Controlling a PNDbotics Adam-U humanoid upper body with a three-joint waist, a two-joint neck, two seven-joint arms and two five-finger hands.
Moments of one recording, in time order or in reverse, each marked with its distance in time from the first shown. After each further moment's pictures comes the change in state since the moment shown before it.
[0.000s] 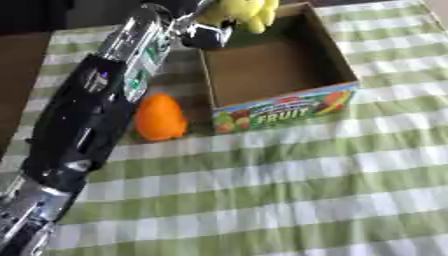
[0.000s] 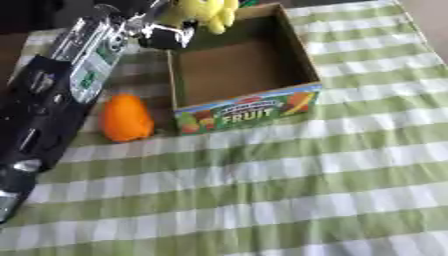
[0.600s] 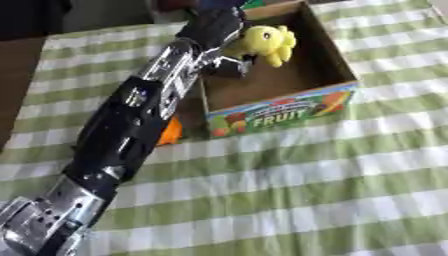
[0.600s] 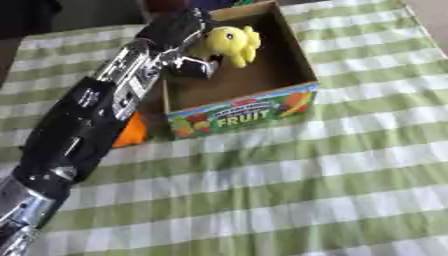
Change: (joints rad) left arm -0.013 -0.032 0.013 0.149 -0.014 -0.071 0.064; right arm -0.034 0.019 0.006 0.000 -0.008 -0.007 0.007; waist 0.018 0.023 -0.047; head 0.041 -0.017
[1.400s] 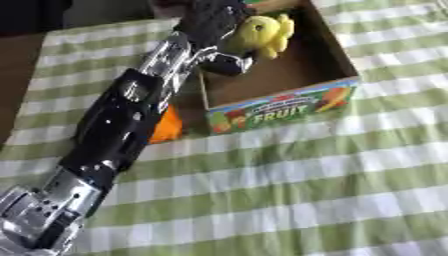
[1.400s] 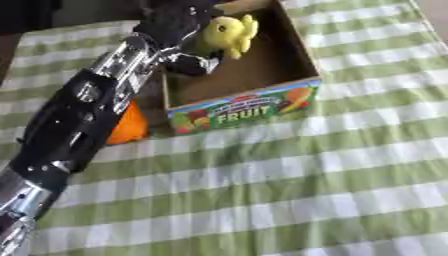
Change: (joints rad) left arm -0.010 0.036 -0.001 -0.008 -0.227 0.034 0.041; right arm 0.012 0.000 0.000 0.000 -0.008 0.002 0.002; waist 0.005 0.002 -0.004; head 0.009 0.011
